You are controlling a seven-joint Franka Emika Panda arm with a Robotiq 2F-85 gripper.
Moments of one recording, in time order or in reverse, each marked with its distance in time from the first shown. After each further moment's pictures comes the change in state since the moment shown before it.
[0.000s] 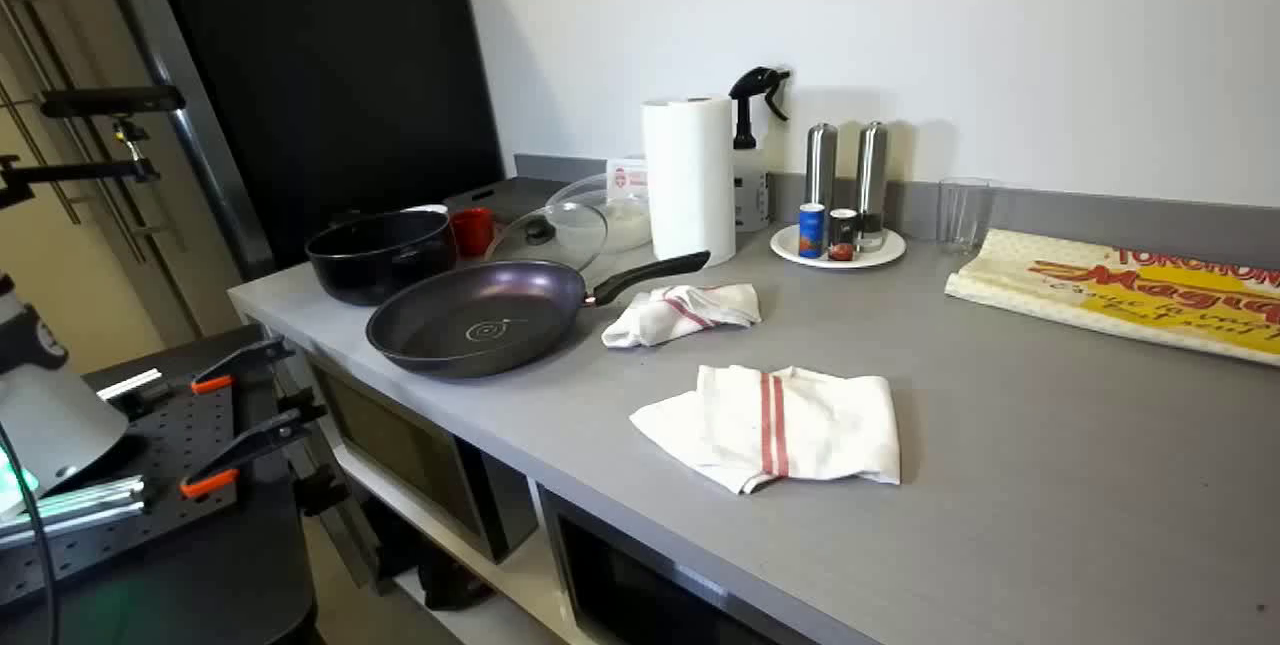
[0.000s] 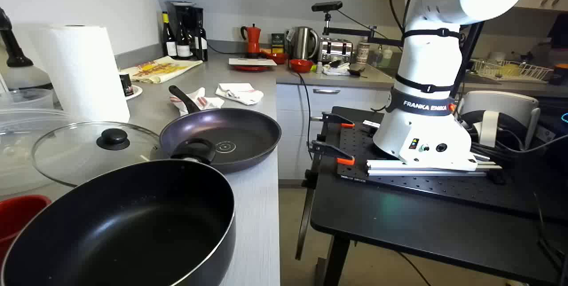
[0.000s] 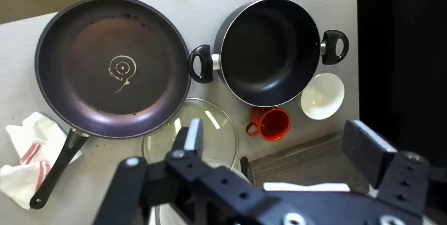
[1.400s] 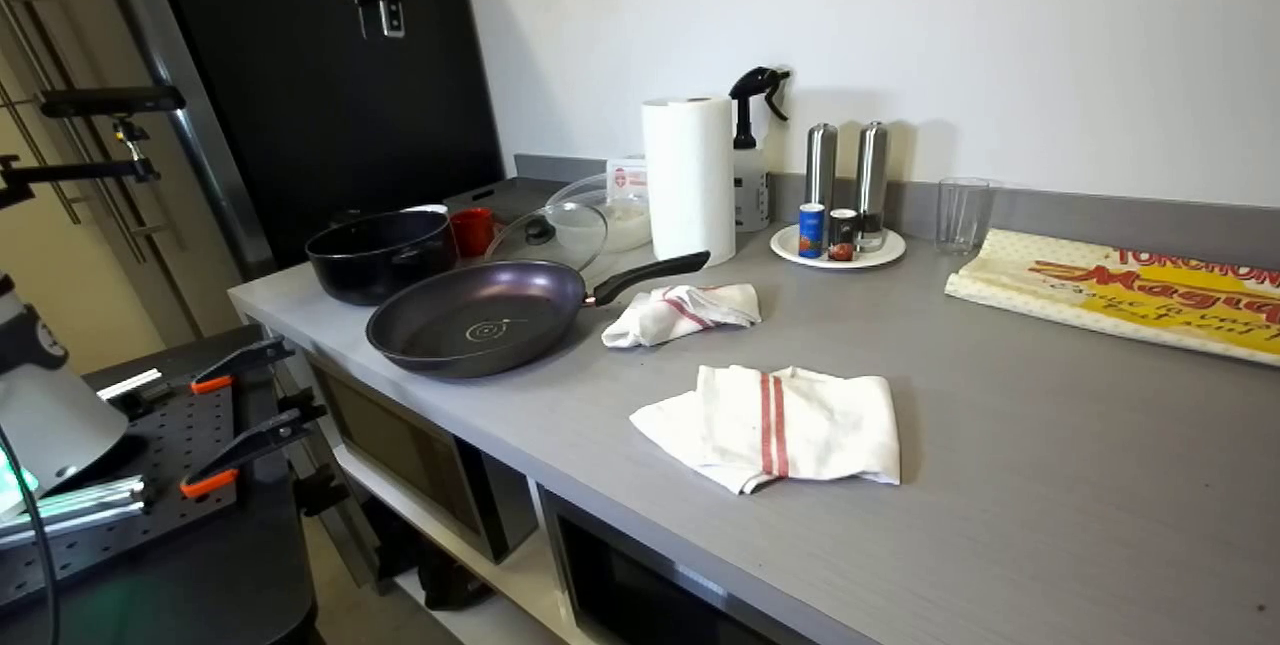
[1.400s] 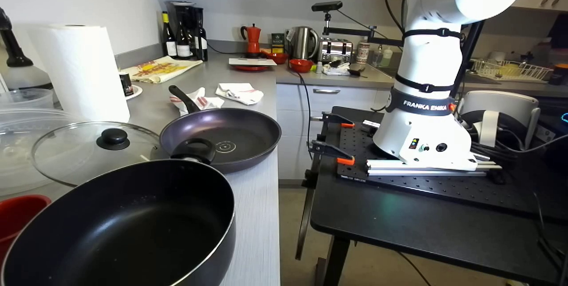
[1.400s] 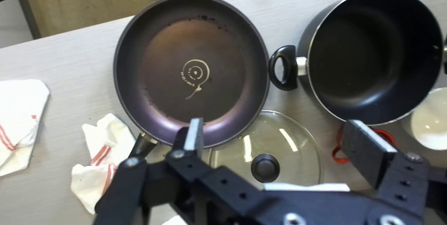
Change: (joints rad) arm -0.051 0.235 0.037 0.051 -0.251 0.033 0.040
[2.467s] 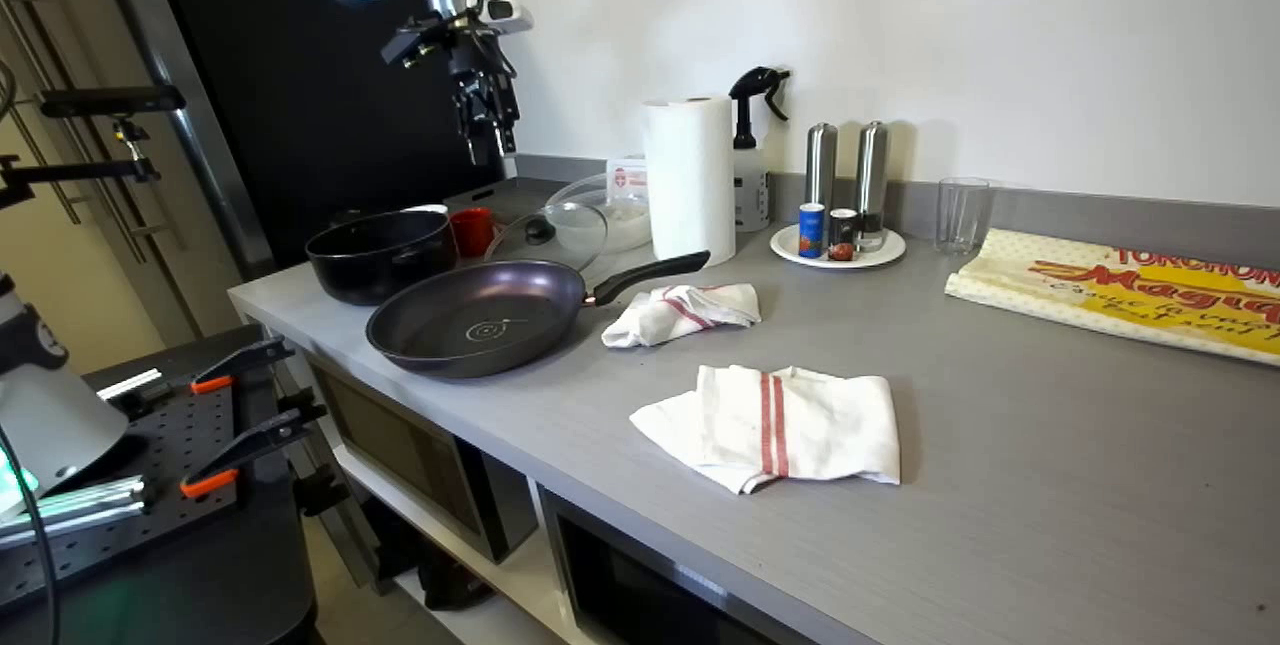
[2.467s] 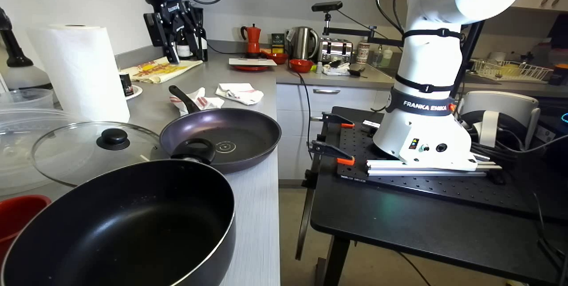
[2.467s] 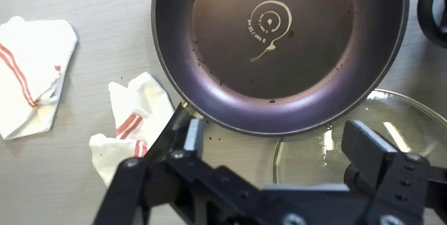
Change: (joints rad) arm 0.000 0.382 -0.042 0.008 -0.322 0.361 0.096
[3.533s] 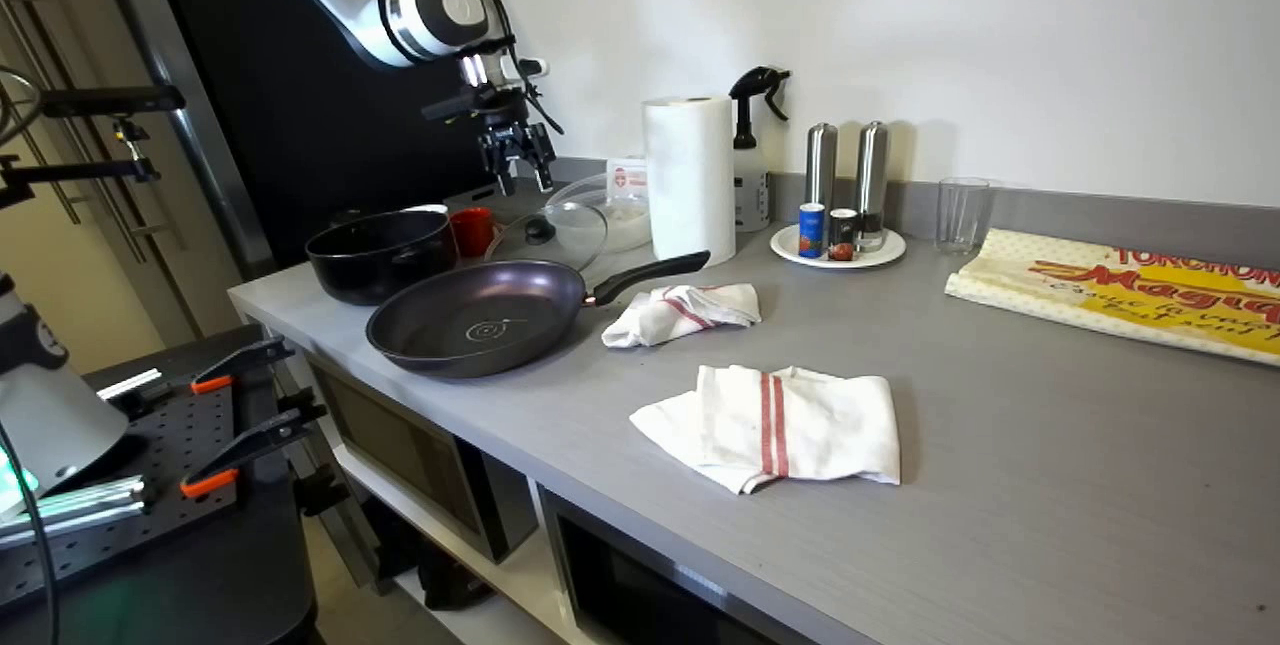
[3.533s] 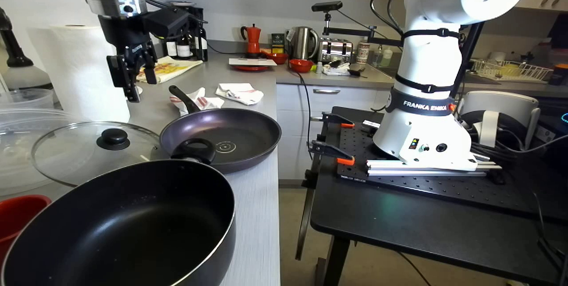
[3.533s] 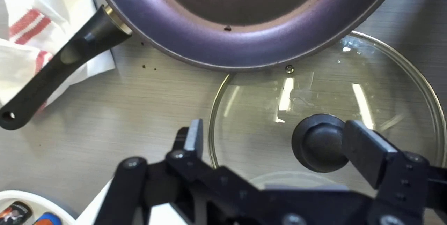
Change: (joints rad) arm 0.069 0.242 -0.017 0.121 -0.035 0.268 -0.109
